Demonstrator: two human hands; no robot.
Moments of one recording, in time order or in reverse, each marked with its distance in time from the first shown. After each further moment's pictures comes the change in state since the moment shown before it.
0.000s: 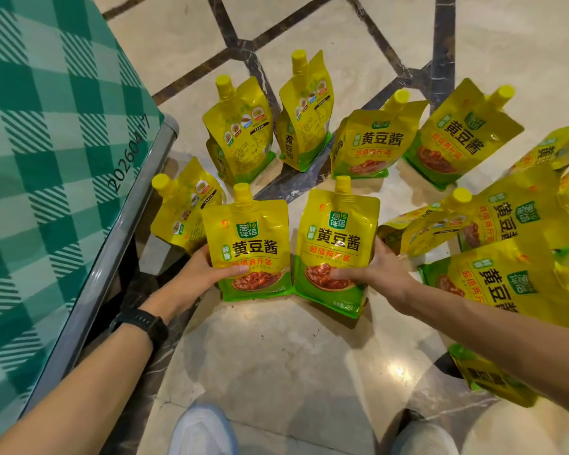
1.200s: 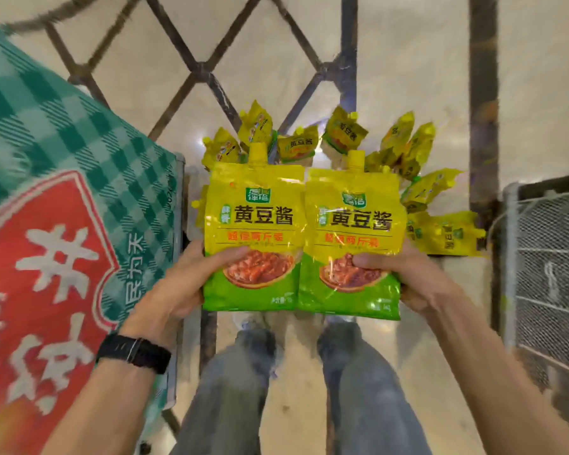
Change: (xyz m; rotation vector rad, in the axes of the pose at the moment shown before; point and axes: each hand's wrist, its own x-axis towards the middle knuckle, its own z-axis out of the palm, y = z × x) left_hand -0.316 0.394 0.086 -0.112 -0.141 -0.348; right_hand -0.360 -0.289 -0.126 0.631 -0.015 0.266
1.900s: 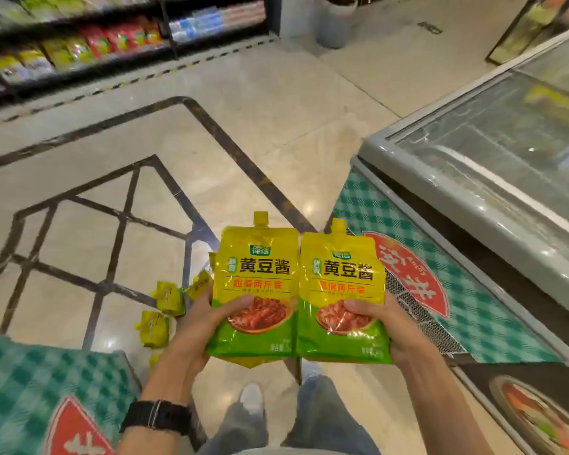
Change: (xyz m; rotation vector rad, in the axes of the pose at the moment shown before) left_hand -0.257 0.182 0.149 0.329 -0.467 0.195; right_hand -0.391 -0.056 0.082 0.440 0.514 -0.457
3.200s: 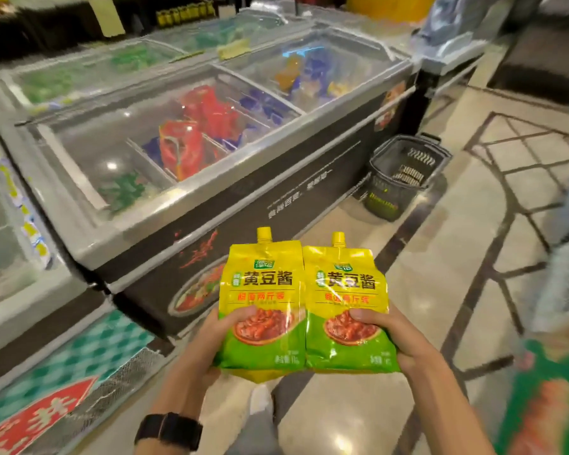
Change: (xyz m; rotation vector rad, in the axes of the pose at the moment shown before) left_hand -0.293 -0.317 0.550 0.937 -1.438 -0.436; right_hand -0.567 0.313 -0.289 1.032 1.138 -0.733
